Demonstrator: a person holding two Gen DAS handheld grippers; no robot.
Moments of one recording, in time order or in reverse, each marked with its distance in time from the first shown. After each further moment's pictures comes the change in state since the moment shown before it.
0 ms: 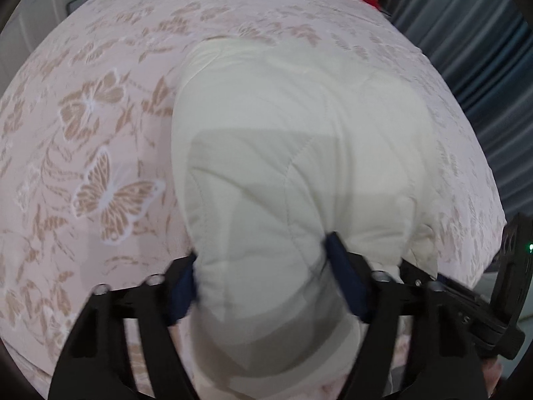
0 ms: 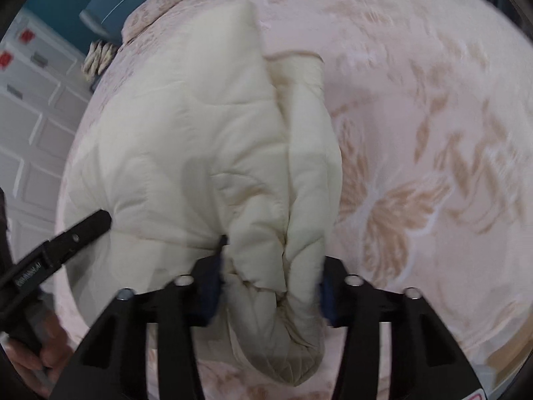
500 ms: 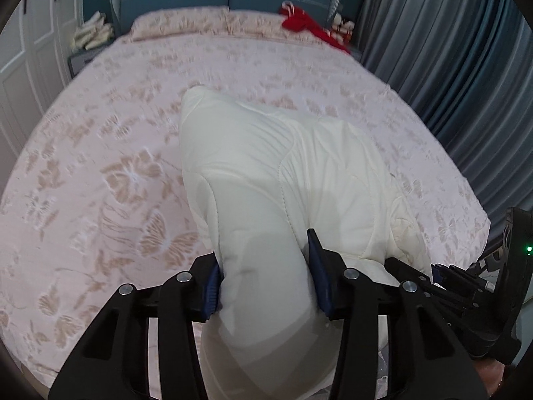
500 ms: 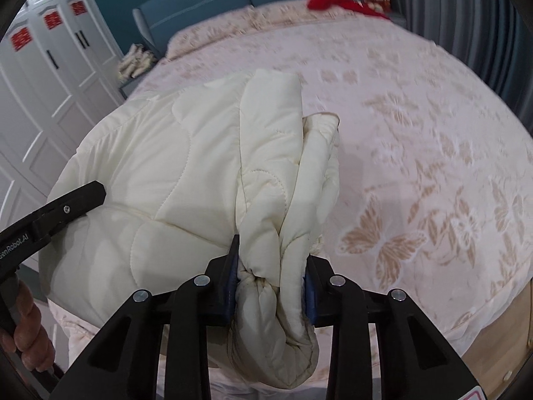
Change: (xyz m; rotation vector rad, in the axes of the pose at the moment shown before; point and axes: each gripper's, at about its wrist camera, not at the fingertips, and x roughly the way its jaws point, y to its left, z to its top) left arm -0.138 0.003 -0.007 0.091 -0.243 -0.006; right arm -0.111 0.089 -0.020 -0.183 -0.220 -0.021
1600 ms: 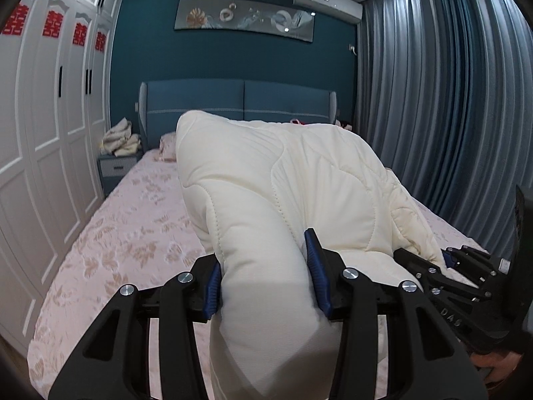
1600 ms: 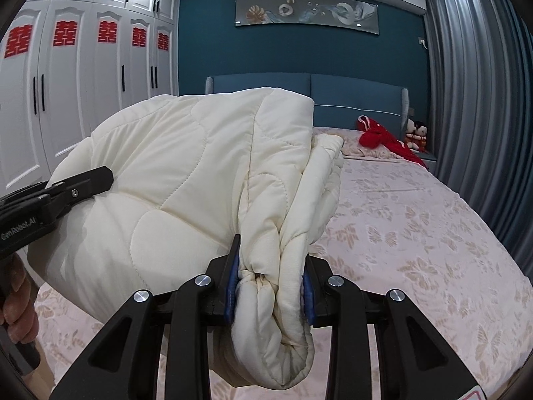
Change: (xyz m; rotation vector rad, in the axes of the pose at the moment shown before) left arm -0.145 0.097 0.043 0.103 -0.513 0.062; right arm -0.075 0.164 0.060 -0.302 -0.474 0.009
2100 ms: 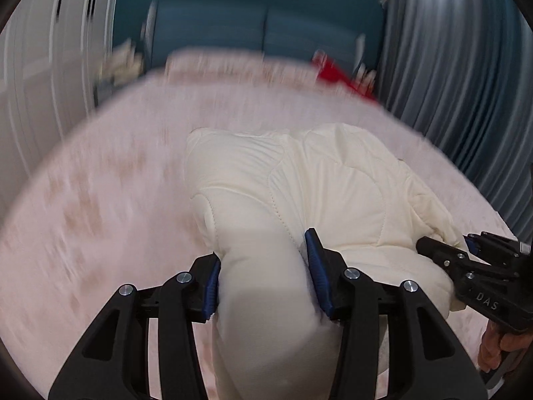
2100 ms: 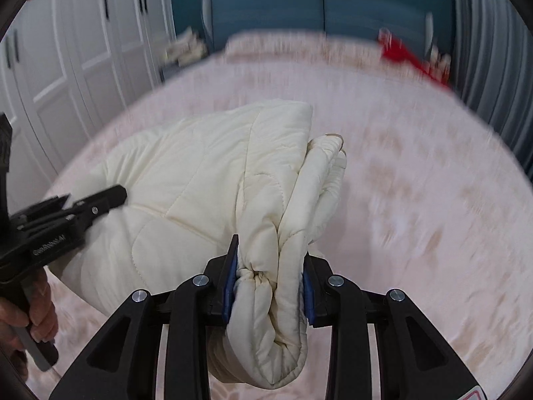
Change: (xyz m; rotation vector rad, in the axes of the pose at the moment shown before) left arm 0.175 0.092 -0.157 -0.137 0.321 -0.006; right arm 0.196 0.012 -0.137 0.045 0.415 0.041
